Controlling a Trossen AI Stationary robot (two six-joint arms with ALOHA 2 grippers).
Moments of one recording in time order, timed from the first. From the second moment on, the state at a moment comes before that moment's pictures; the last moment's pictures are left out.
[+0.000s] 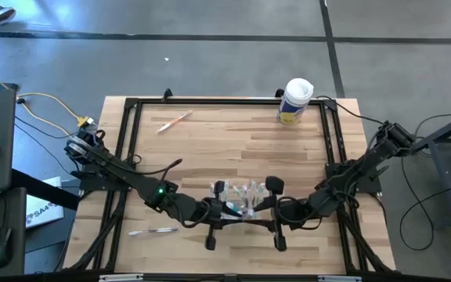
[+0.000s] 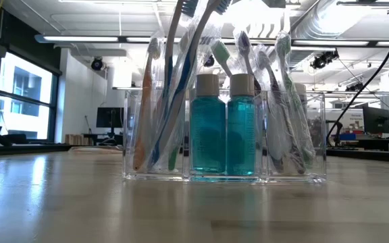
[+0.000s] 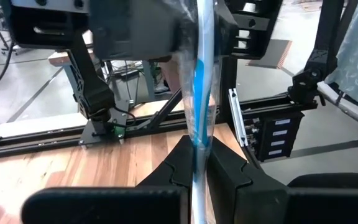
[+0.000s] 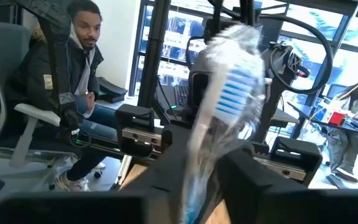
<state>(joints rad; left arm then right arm) -0.51 1.62 1.33 0.17 -0.40 0.00 0.64 1.43 1.07 0.43 0.49 -0.21</state>
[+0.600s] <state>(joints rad) -0.52 1.62 1.33 0.16 -0.44 -0.01 0.64 1.43 1.07 0.42 0.49 -0.23</state>
